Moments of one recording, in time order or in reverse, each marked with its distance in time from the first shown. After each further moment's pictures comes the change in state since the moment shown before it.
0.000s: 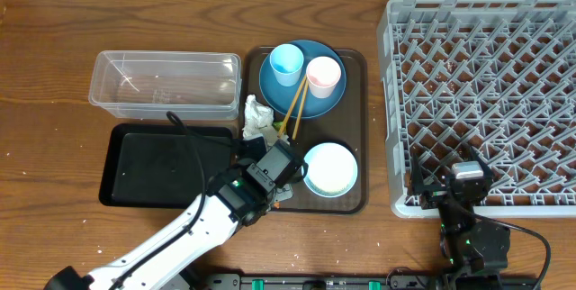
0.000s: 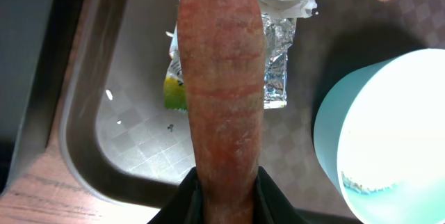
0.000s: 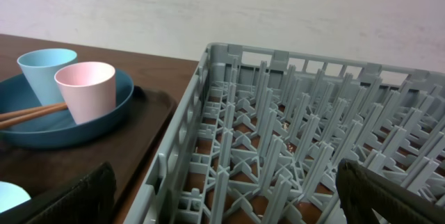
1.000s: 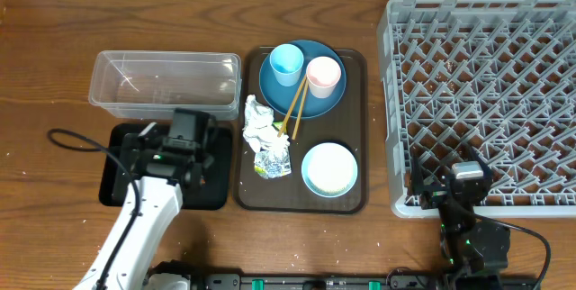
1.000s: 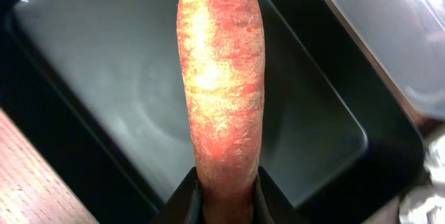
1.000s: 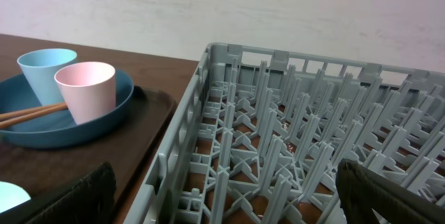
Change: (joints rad) left arm 0.617 -0.042 0.000 -0.108 -0.148 0.028; right arm 0.000 0.000 0.000 0.000 0.000 0.000
